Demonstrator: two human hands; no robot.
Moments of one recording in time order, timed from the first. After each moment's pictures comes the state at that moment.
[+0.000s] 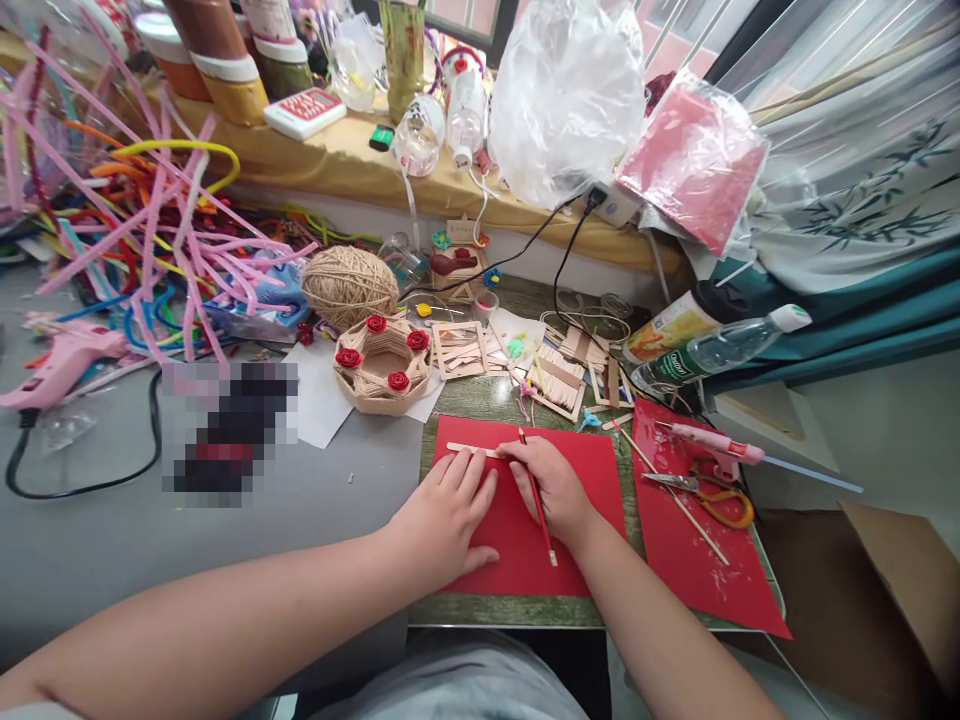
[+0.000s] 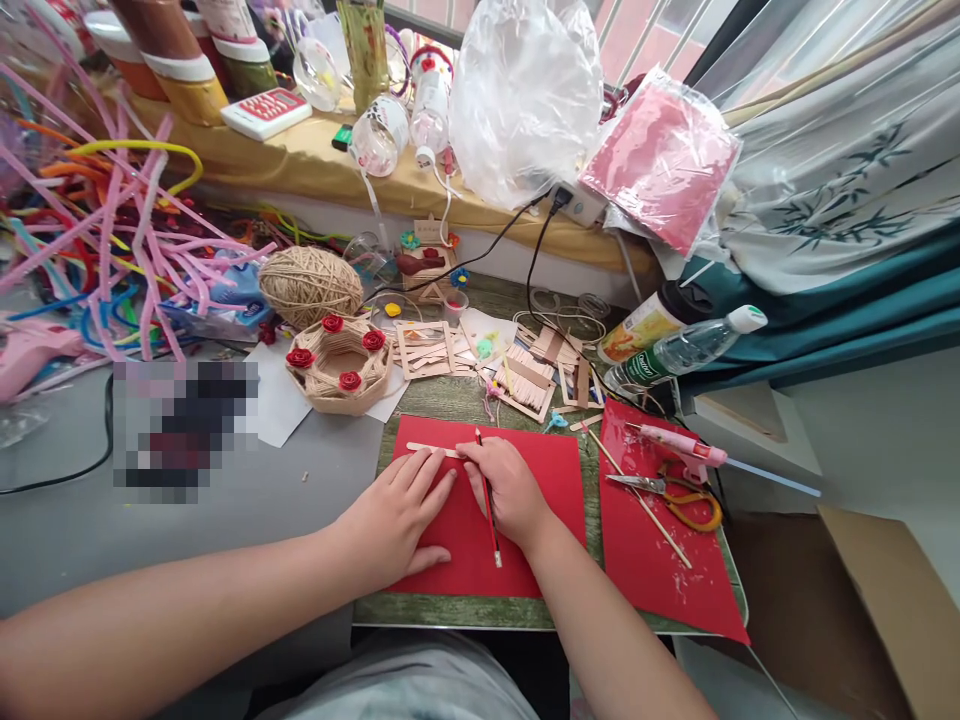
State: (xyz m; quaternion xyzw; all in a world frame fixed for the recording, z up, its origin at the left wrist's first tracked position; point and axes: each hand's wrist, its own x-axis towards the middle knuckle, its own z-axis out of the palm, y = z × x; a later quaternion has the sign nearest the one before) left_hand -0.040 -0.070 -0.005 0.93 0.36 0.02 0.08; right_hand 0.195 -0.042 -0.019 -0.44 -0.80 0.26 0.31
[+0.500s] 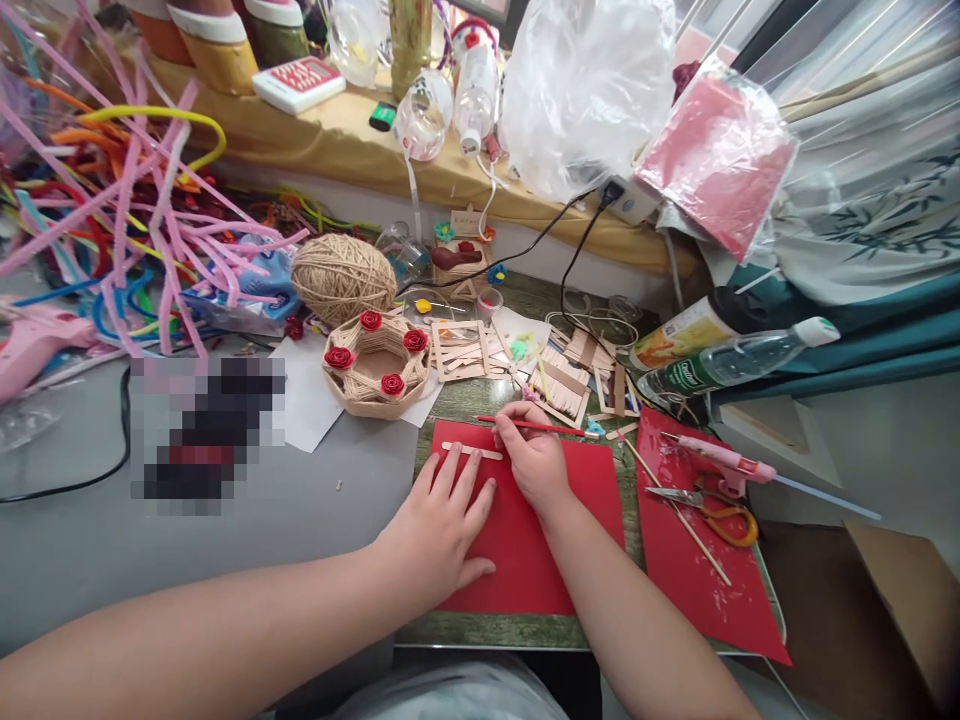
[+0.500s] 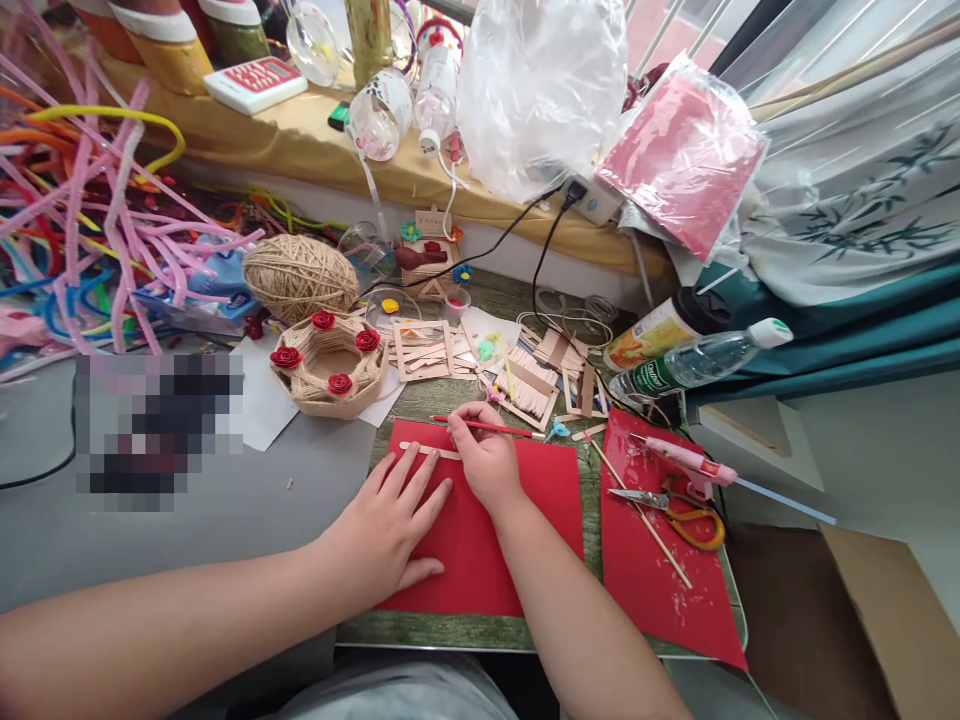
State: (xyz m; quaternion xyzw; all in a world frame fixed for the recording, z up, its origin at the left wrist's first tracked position) left_hand -0.038 -0.068 -0.004 0.91 0.40 0.02 0.11; right_hand 0.144 0.009 -0.023 -0.52 -0.49 0.51 0.49
